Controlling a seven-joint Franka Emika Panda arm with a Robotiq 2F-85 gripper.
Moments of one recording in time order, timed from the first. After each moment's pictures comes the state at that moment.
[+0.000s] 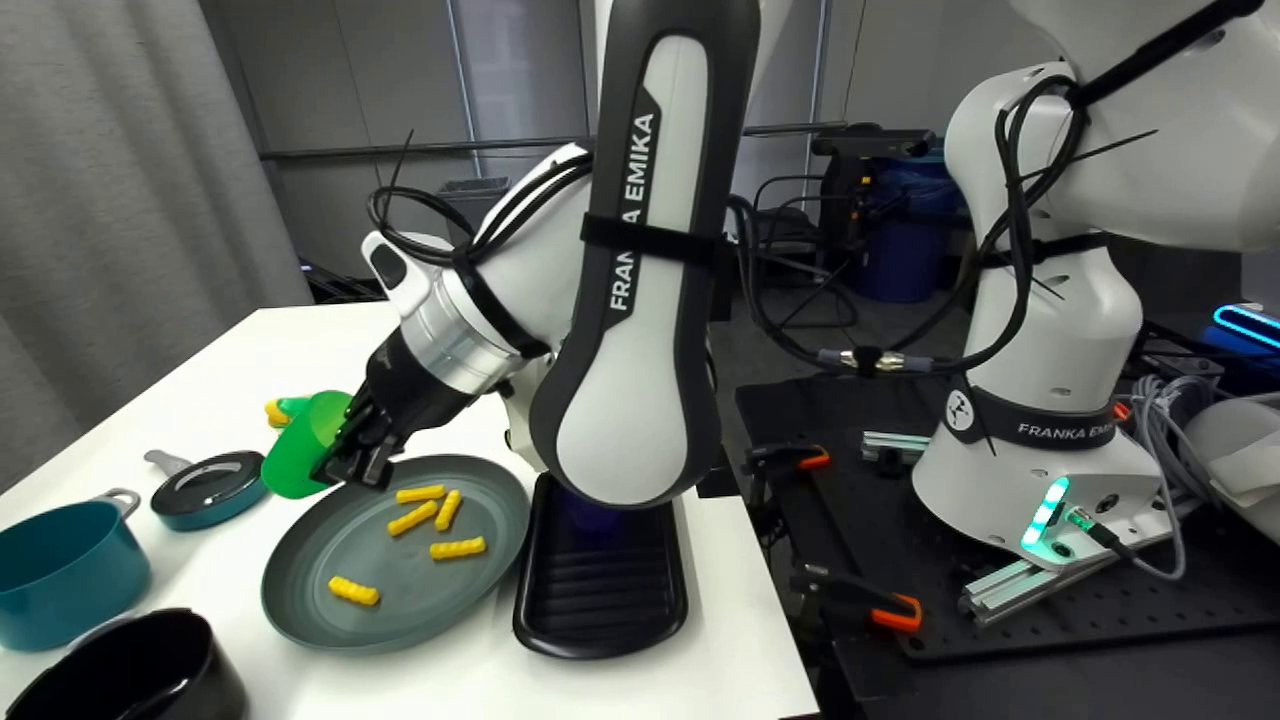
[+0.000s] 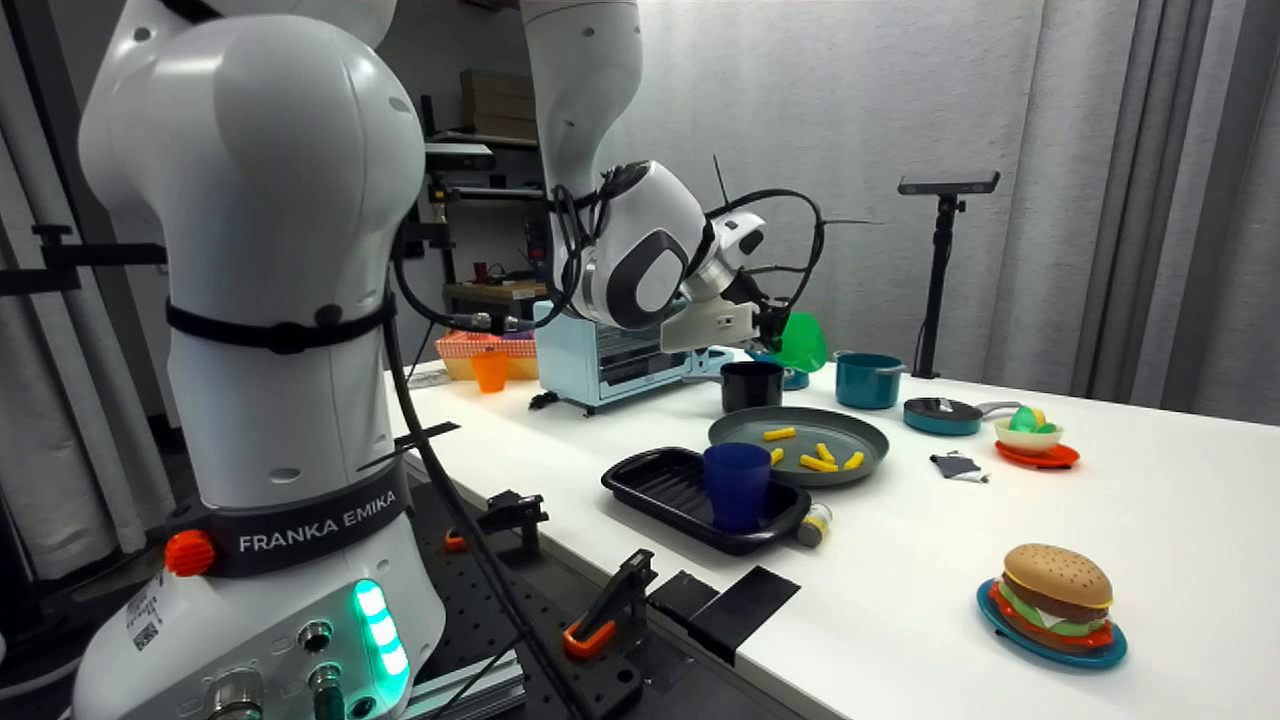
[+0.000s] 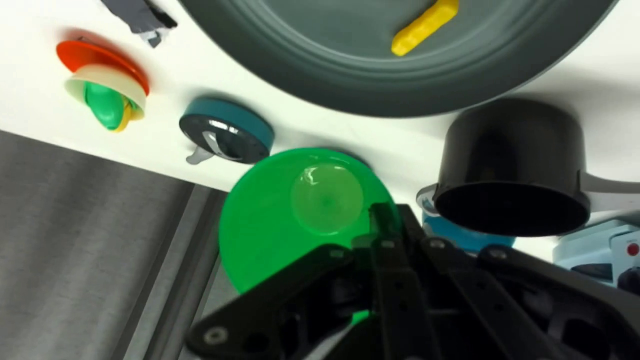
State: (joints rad) arm 0.19 0.41 -0.04 -2.54 0.30 3.83 -0.39
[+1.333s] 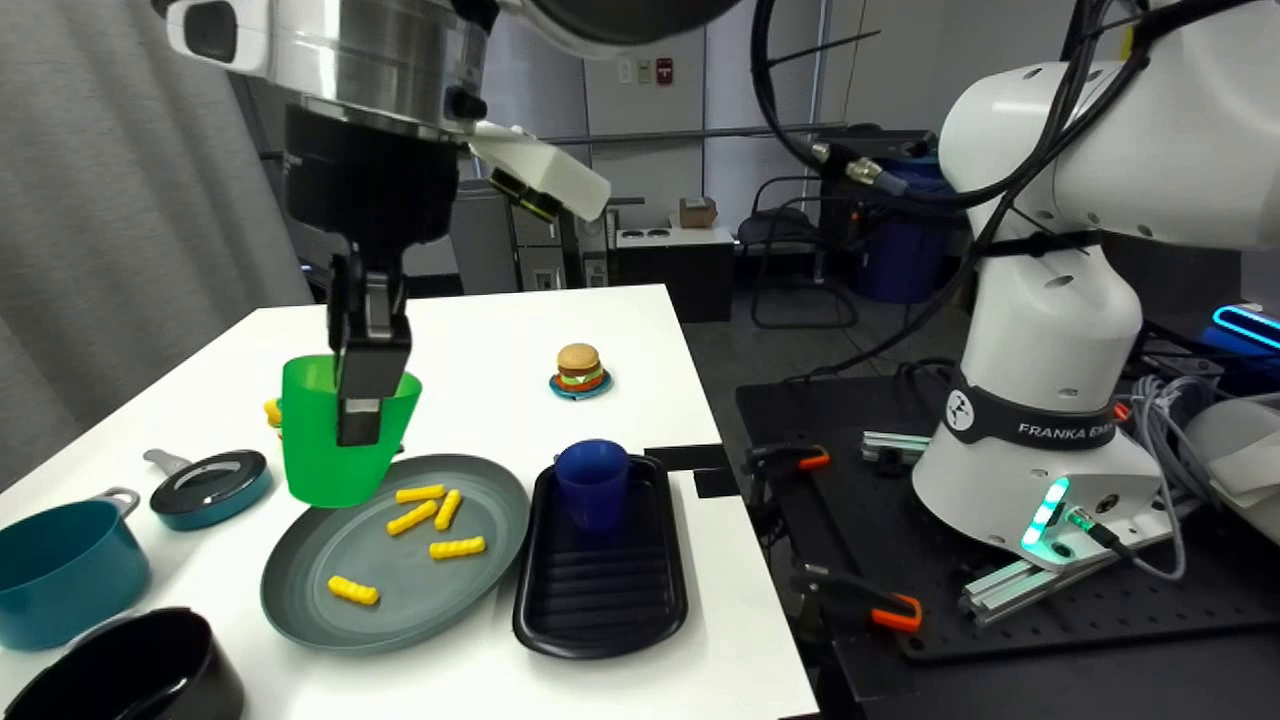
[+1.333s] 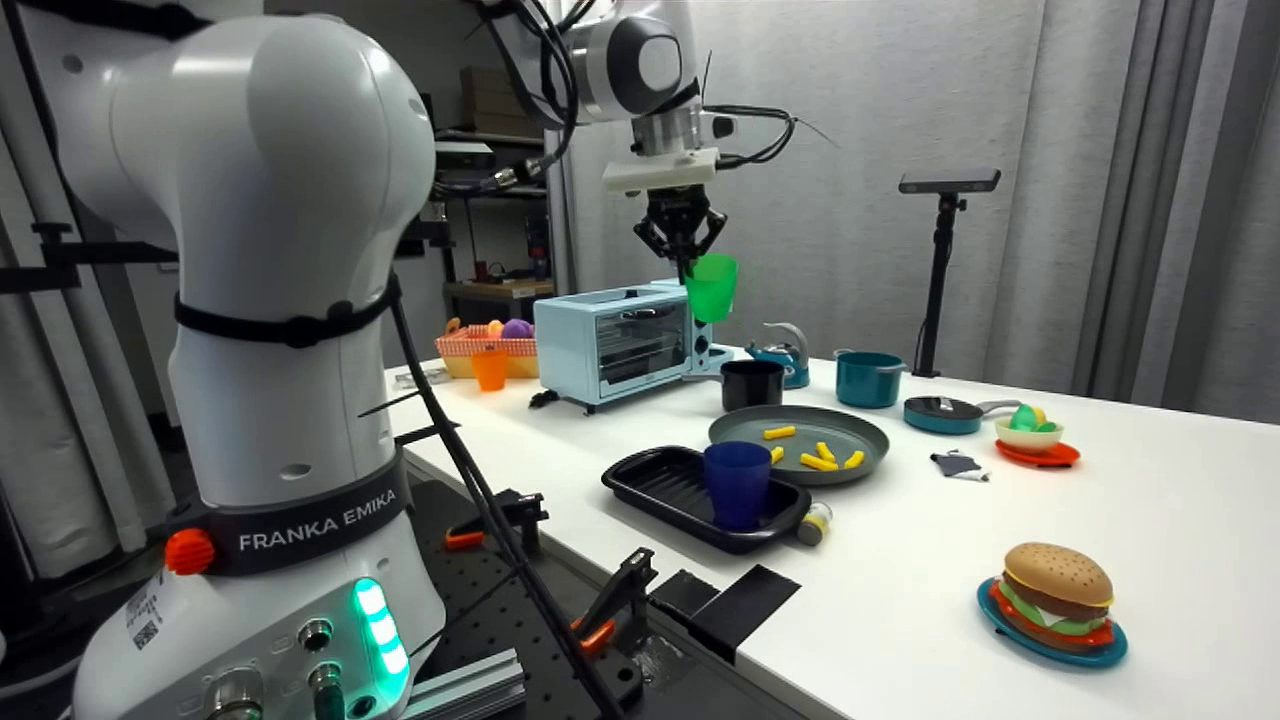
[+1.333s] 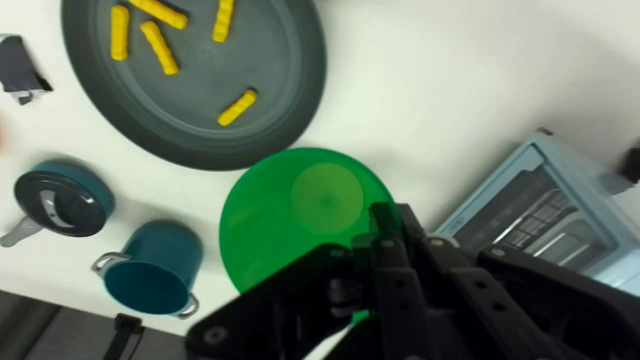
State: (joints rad) arm 0.29 -0.17 -0.08 -2.49 0.06 2.64 -0.31
